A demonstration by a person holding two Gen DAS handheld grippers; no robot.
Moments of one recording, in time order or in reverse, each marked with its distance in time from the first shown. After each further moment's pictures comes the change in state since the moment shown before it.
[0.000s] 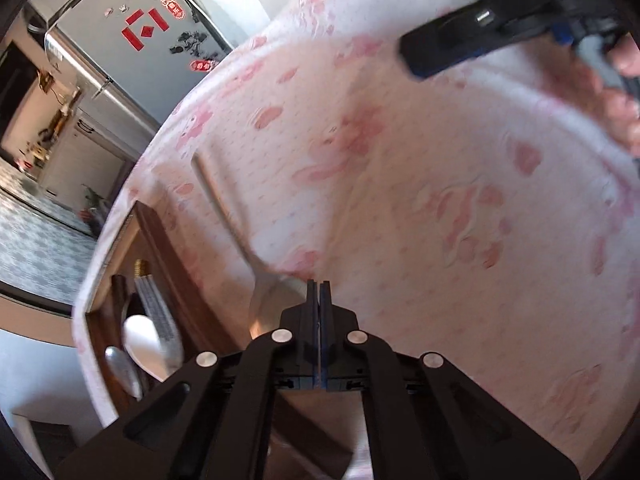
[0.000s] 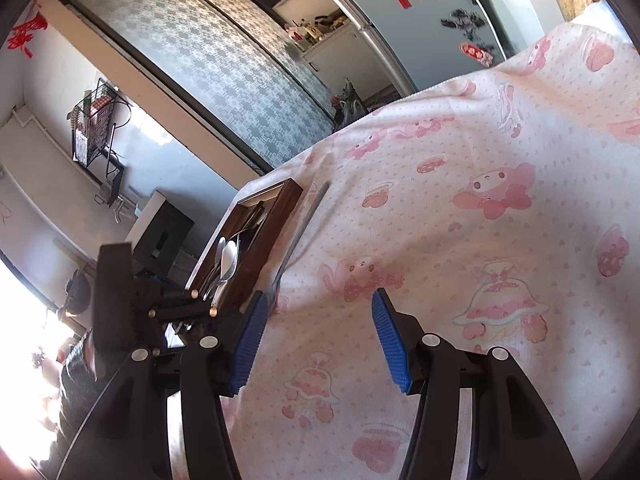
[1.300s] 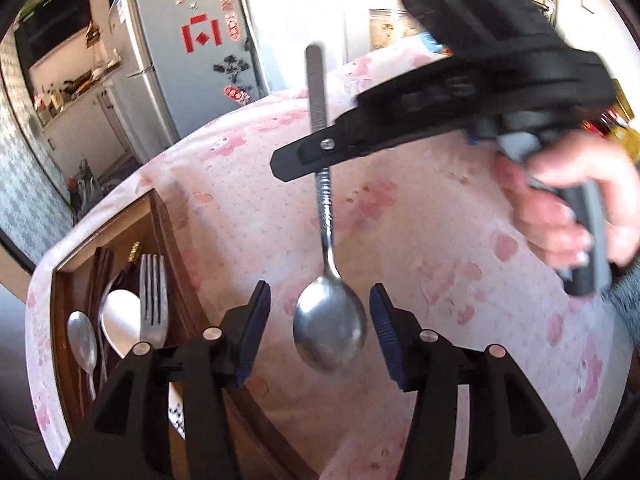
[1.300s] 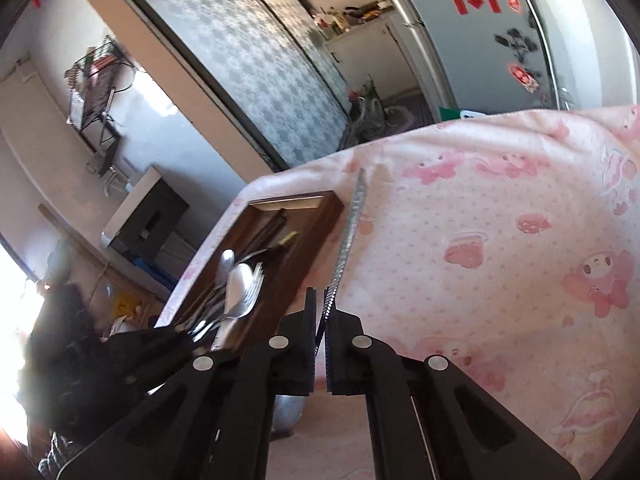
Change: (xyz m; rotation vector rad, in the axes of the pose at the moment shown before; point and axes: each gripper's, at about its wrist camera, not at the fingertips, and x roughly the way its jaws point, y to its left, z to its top) left arm -0.019 0.024 -0.019 -0.287 -0.248 -0.107; right arm 0.068 0.061 0.033 -0.148 0.016 -0.024
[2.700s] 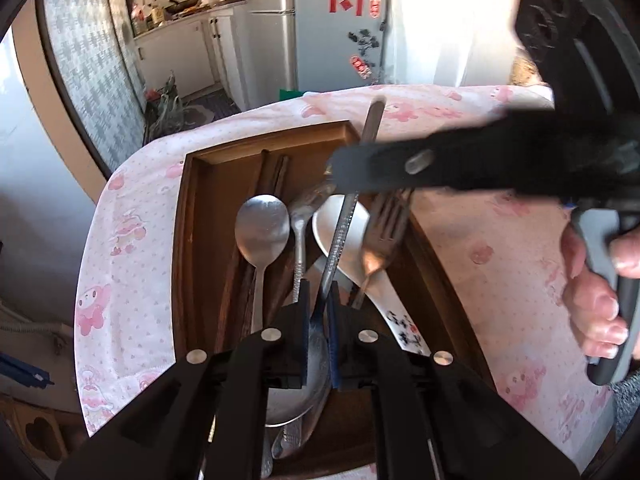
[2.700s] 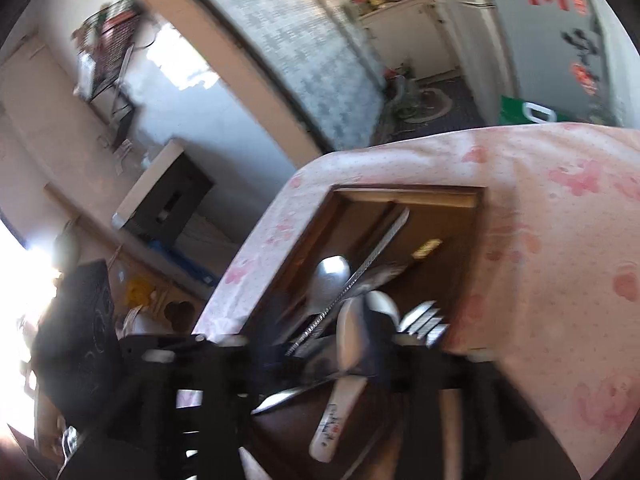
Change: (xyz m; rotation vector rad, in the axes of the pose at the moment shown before) left arm -0.049 0.127 -0.048 -0.331 0.075 0.182; right arm 0.092 0.091 0.024 0.022 0.062 0.017
